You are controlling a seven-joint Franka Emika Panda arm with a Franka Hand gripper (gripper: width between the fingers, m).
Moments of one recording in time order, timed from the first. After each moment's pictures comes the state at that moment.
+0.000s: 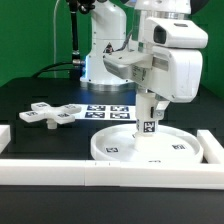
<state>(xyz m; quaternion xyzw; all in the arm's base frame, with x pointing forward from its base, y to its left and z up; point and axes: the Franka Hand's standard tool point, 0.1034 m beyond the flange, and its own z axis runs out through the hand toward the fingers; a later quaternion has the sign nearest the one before) 0.557 0.040 0.070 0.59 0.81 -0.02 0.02</state>
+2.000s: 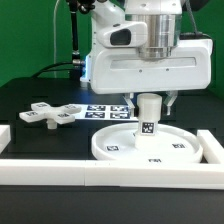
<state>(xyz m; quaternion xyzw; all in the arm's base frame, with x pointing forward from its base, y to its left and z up) 0.557 0.039 0.066 1.00 0.04 0.00 -0.01</state>
